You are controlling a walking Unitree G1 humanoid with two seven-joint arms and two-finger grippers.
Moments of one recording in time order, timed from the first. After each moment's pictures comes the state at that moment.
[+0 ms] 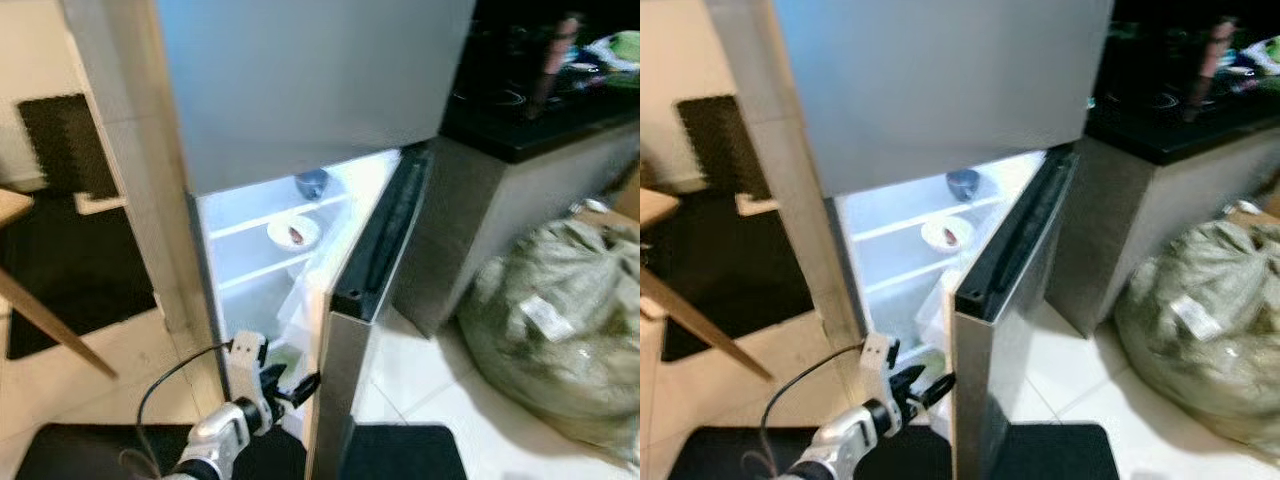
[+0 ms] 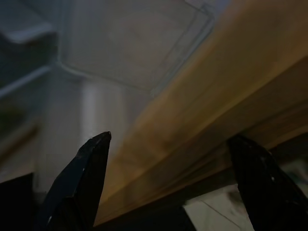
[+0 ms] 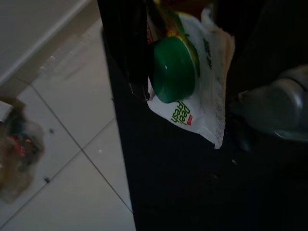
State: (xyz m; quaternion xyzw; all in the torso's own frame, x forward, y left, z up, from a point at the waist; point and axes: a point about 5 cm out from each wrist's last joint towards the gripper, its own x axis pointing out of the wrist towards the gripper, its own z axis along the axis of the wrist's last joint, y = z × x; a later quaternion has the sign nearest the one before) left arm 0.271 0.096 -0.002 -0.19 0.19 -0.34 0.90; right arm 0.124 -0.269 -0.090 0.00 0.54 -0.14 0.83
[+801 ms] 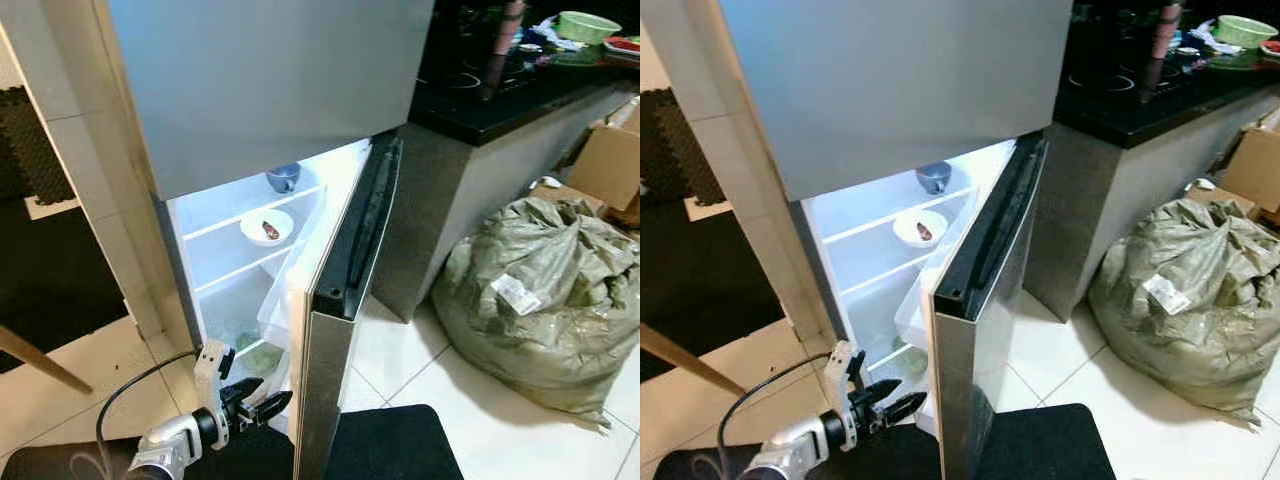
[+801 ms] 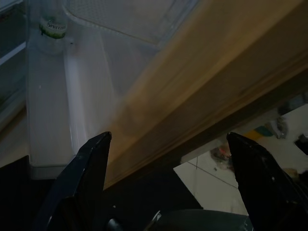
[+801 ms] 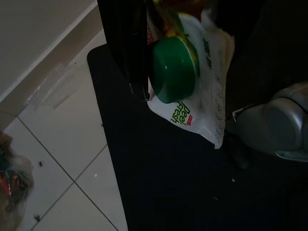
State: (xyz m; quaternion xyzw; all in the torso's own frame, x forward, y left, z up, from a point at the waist) left arm 0.258 0.166 -0.004 -0.18 0.22 -0.39 0.88; right arm 0.116 -0.266 -0.094 0.00 0.56 -0.14 0.82
